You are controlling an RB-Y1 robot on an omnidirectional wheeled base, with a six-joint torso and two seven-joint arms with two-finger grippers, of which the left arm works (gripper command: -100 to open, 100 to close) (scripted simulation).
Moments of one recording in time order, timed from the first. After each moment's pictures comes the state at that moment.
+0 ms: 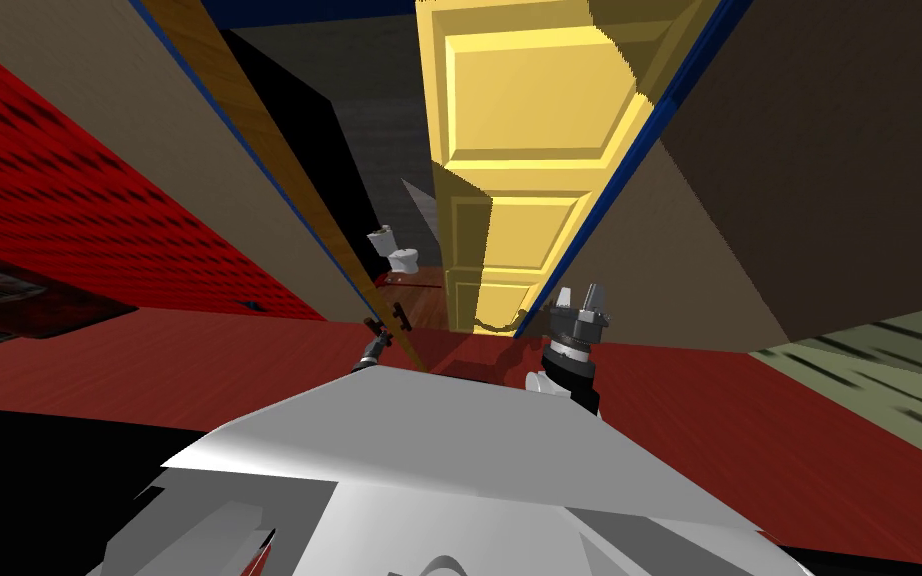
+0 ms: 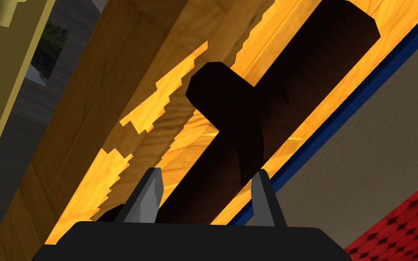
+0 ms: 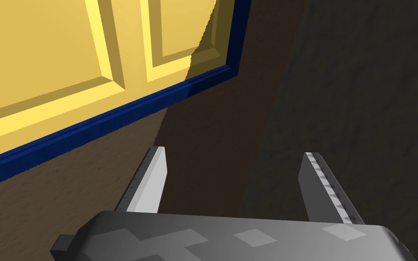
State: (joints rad) arm 0.12 0.21 0.40 -0.68 -0.20 -0.82 -0.53
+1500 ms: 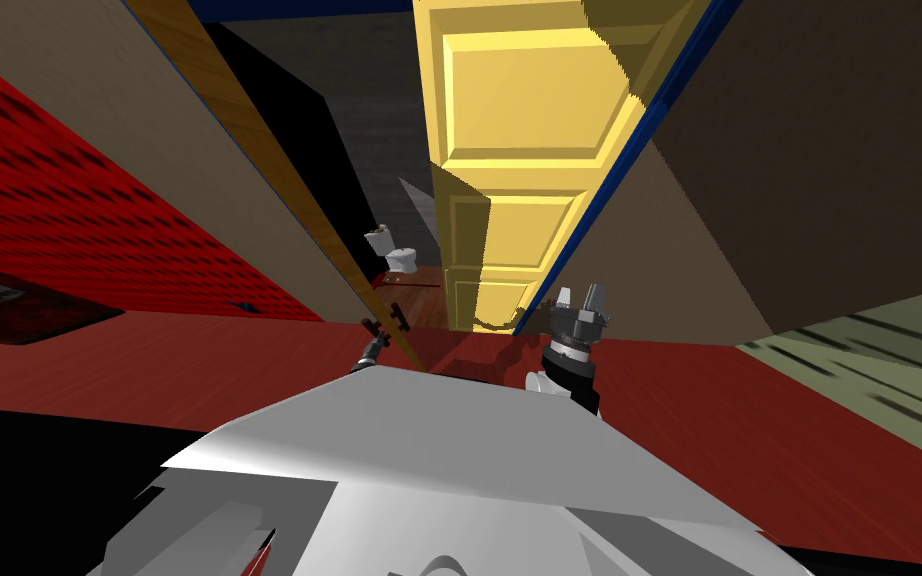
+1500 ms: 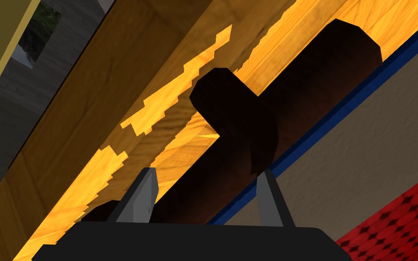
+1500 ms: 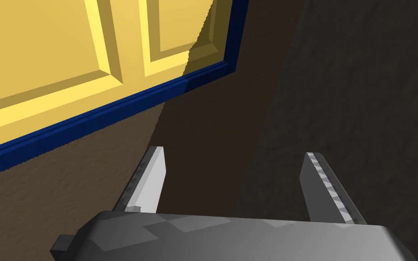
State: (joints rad) arm 0.12 0.22 0.39 -0.67 -0.15 -0.83 -0.45
